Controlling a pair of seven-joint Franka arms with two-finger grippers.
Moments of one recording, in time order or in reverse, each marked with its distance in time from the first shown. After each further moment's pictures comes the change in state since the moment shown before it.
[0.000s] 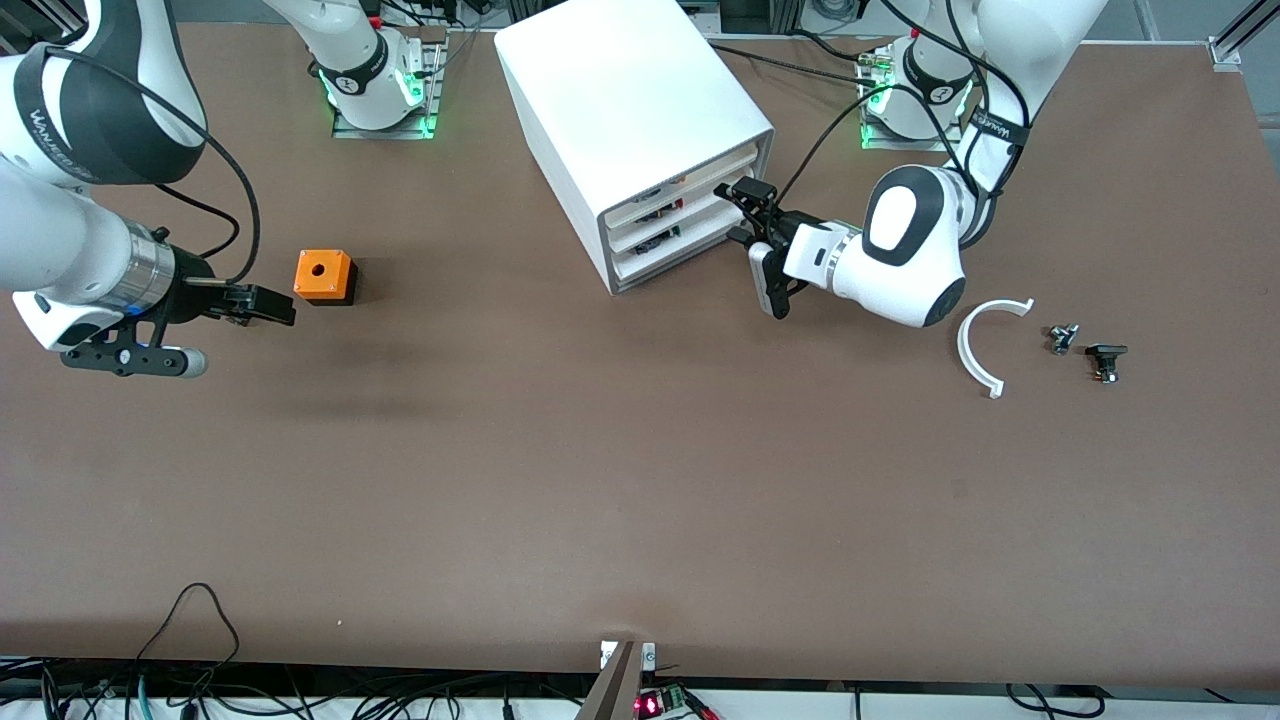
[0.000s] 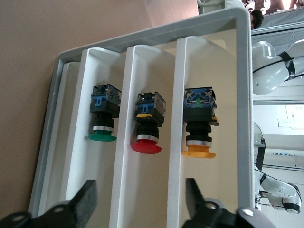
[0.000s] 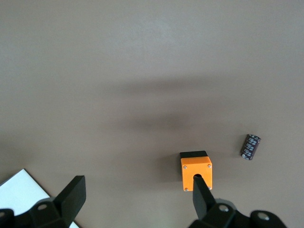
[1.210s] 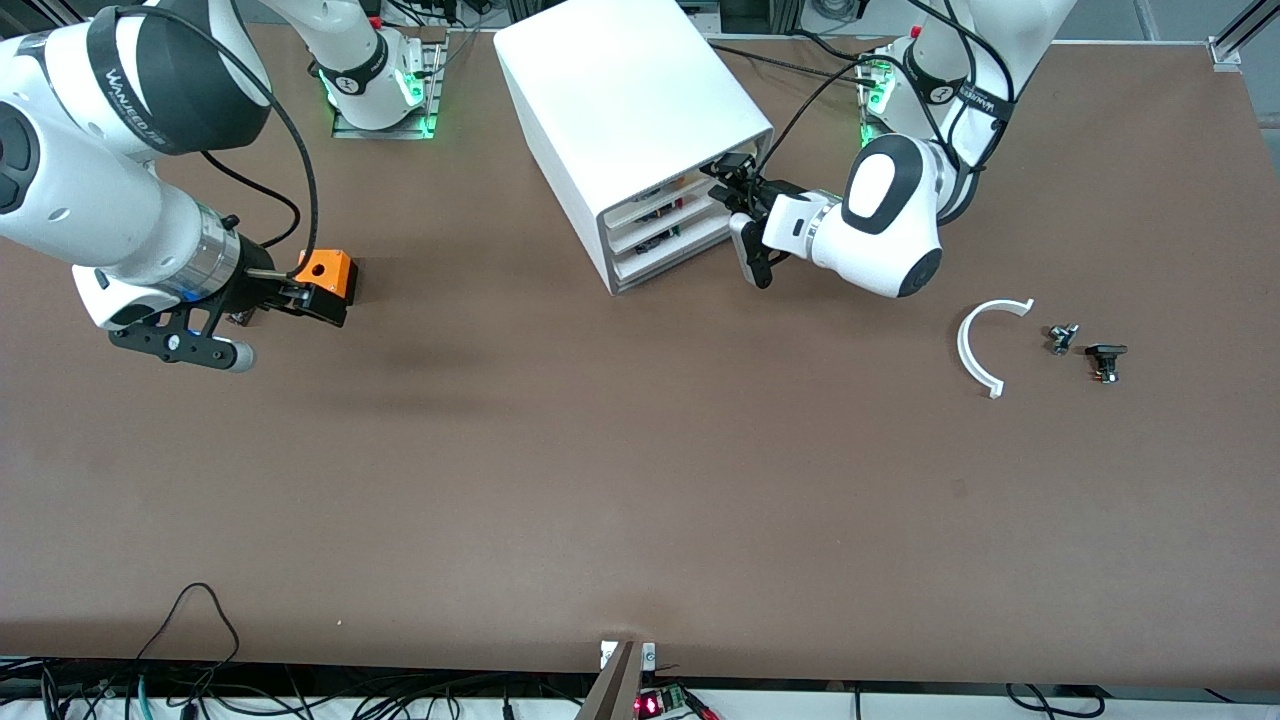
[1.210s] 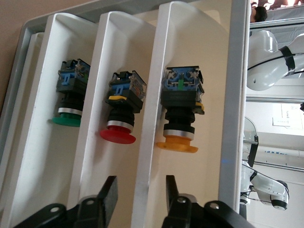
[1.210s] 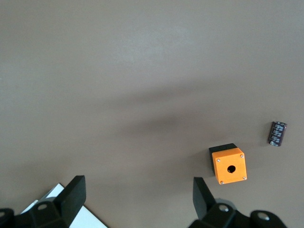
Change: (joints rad) left arm 0.005 -0.058 -0.071 -0.073 -0.022 0.011 -0.076; right arm 0.113 0.010 0.003 0.063 0.000 0.002 0.252
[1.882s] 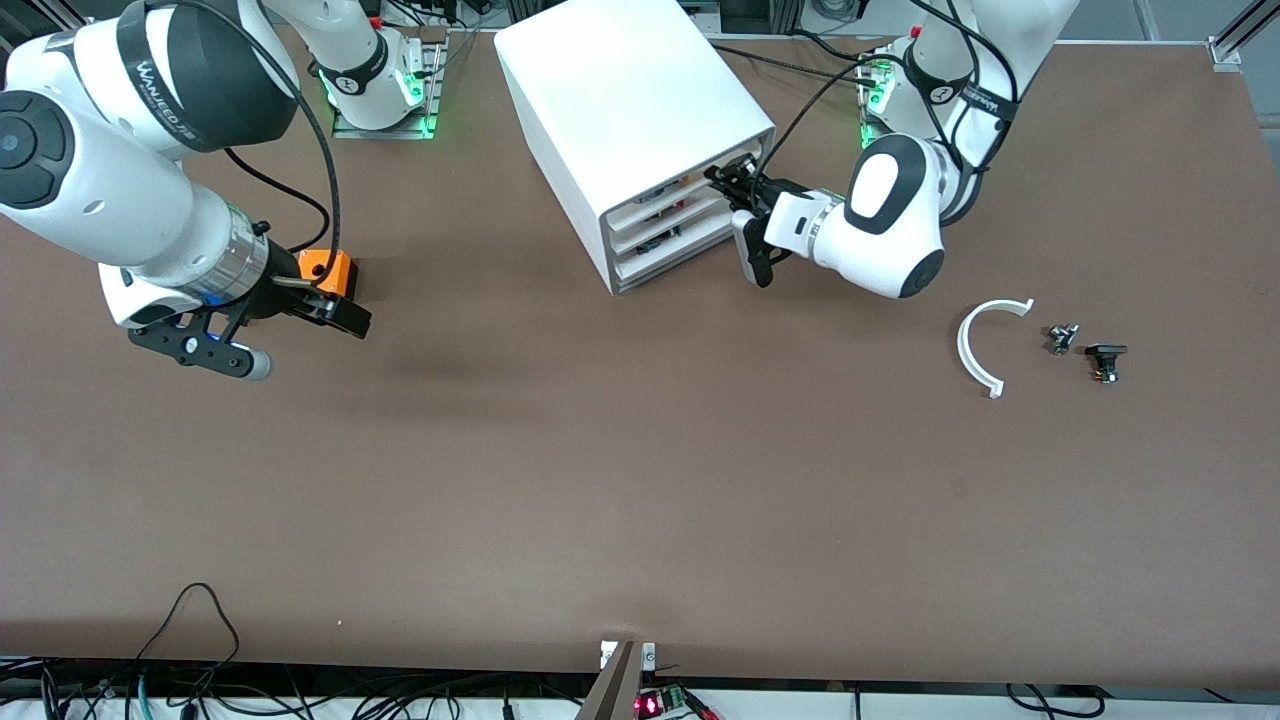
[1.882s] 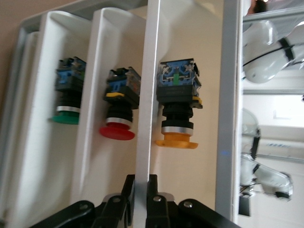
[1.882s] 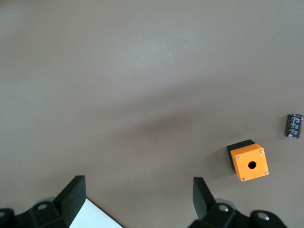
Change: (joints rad) left arm 0.031 0.000 -0.010 0.026 0.067 -0.019 0.025; right arm 0.051 0.049 0.003 0.086 0.000 0.000 0.153
